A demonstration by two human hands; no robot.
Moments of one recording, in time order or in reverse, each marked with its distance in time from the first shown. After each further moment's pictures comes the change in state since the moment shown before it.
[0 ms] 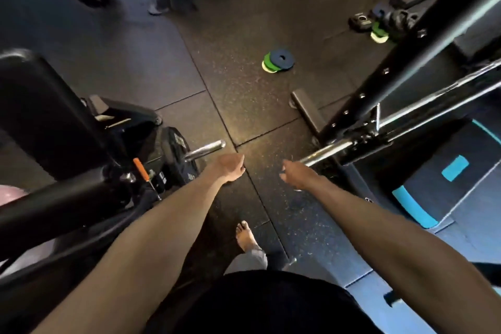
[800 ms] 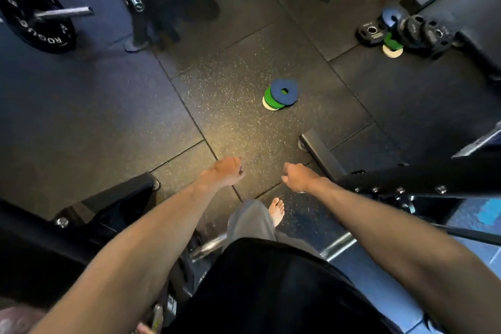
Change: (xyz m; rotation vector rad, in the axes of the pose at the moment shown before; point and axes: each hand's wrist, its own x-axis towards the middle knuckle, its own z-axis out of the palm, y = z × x) left_hand 0.342 -0.093 -0.258 0.146 -0.115 0.080; right_hand 0.317 -0.032 -0.262 0.115 -0.081 0.114
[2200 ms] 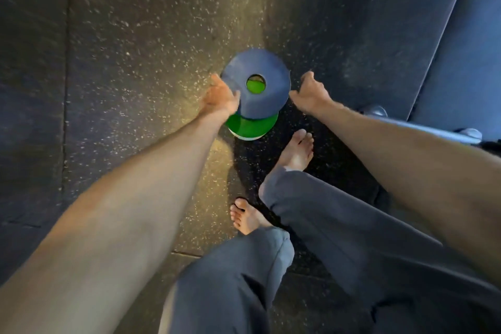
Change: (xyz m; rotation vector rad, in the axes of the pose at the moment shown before) left_hand 0.881 -0.053 -0.024 0.037 -0.136 -0.035; right_hand 0.737 0.224 -0.070 1.010 0.268 0.782
